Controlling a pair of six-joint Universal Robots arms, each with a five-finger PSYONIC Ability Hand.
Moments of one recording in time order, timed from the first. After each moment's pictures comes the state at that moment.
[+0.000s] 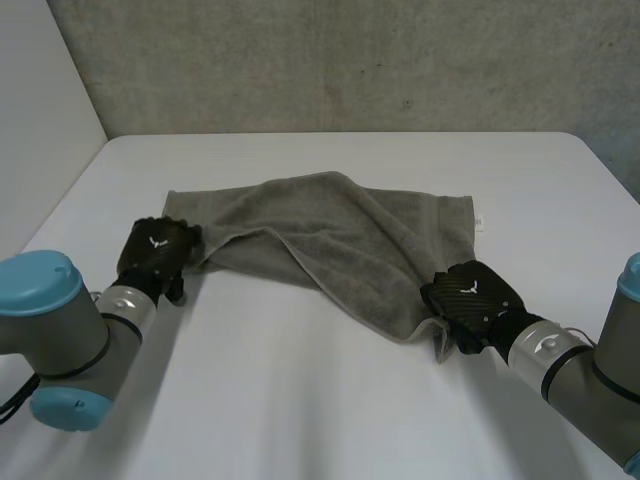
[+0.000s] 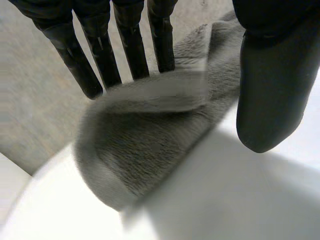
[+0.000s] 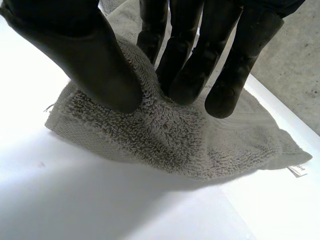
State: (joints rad) left arm 4.47 -2.10 -1.81 3.76 -1.45 3.55; right arm 1.81 -1.23 1.91 -0.27 1.12 2.56; left_hand 0.56 0.57 0.56 0.57 0.57; right_hand 1.22 1.33 1.33 1.33 1.12
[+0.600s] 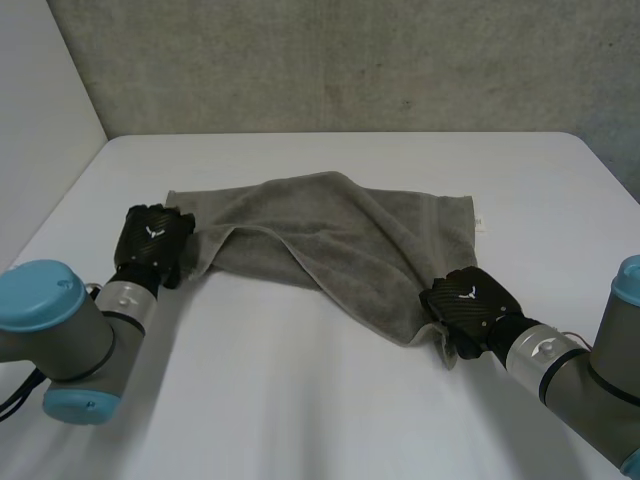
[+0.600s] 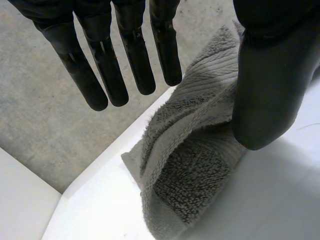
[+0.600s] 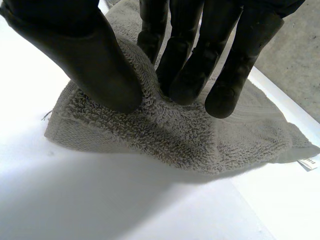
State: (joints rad) left arm 4.47 -2.12 -1.83 3.91 -1.47 3.60; right arm 1.81 -1.20 1.91 -0.27 1.12 2.56; left_hand 0.72 0.72 0.72 0.72 0.72; right_hand 1.22 1.33 1.33 1.33 1.12
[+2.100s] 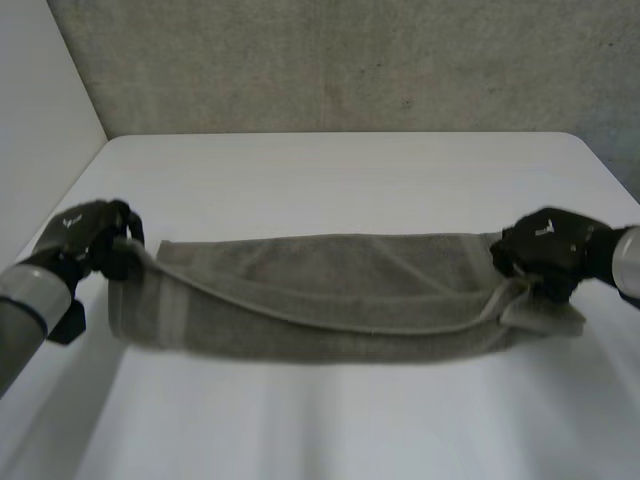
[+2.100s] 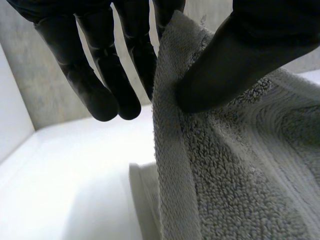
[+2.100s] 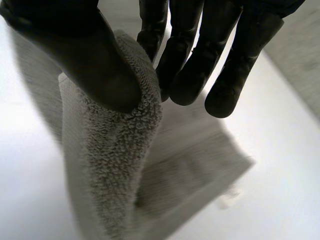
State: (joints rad) left arm 4.67 -1.73 -1.87 3.41 -1.30 3.11; right arm 1.58 -1.21 1.37 0.55 1.00 2.18; left_hand 1.44 1.50 1.54 1.51 1.46; right_hand 1.22 1.33 1.33 1.34 1.12
